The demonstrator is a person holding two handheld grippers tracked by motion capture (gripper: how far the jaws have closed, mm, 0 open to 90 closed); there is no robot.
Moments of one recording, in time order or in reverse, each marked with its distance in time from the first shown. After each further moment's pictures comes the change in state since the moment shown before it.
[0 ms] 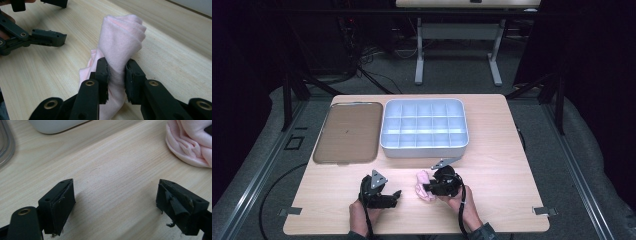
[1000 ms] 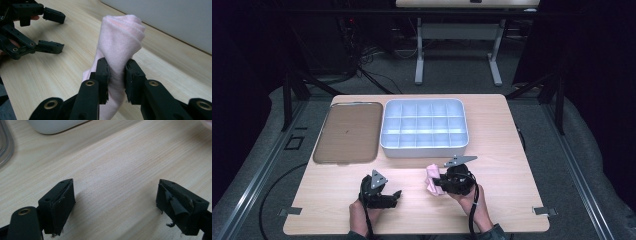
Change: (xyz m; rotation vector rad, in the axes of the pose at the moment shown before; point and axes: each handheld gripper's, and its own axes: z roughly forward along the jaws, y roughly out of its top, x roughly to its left) left arm 0.000 0.000 0.000 0.000 -0.005 0.002; right arm -0.005 -0.004 -0.043 -0.118 -0.069 -0.002
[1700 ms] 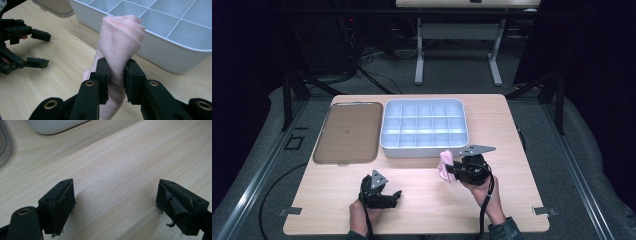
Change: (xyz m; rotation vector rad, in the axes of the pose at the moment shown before) left arm 0.000 0.000 0.000 0.001 -0.003 0.005; right arm -0.021 0.017 -0.042 -0.086 -0.102 -0.002
